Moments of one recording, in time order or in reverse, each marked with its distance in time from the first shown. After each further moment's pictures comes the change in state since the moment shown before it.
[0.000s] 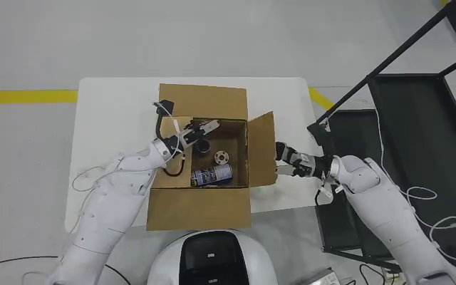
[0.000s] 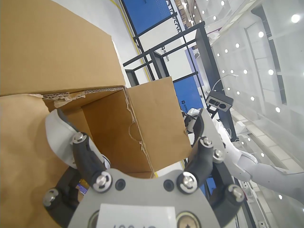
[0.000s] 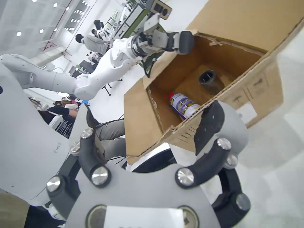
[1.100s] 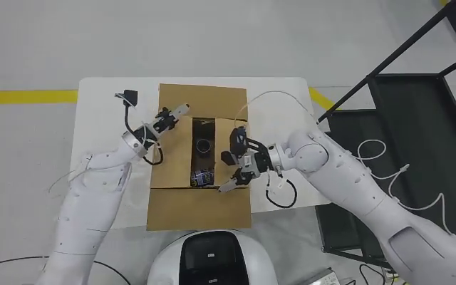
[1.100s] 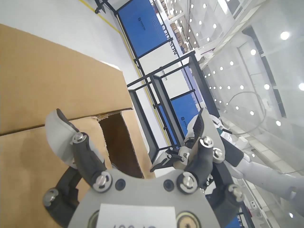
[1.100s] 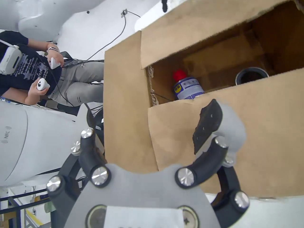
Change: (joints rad) left arm 0.042 0.038 -0.202 -0.046 -0.064 -0.048 -0.015; right arm 0.407 -0.082 -0.441 -0.078 -0.382 0.199 0.023
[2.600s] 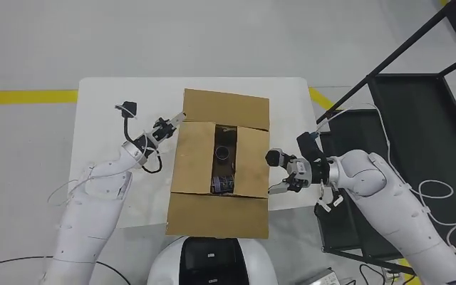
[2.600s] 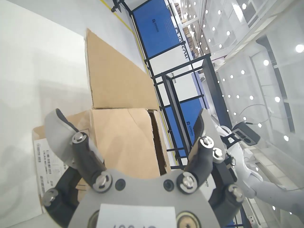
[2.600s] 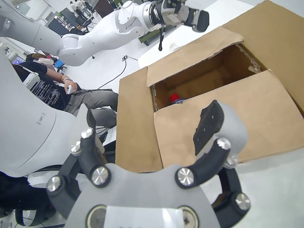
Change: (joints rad) left arm 0.054 0.006 0.002 0.011 0.041 0.032 0.052; right arm -0.484 0.166 0.501 -0.145 0.057 -0.199 -0.111
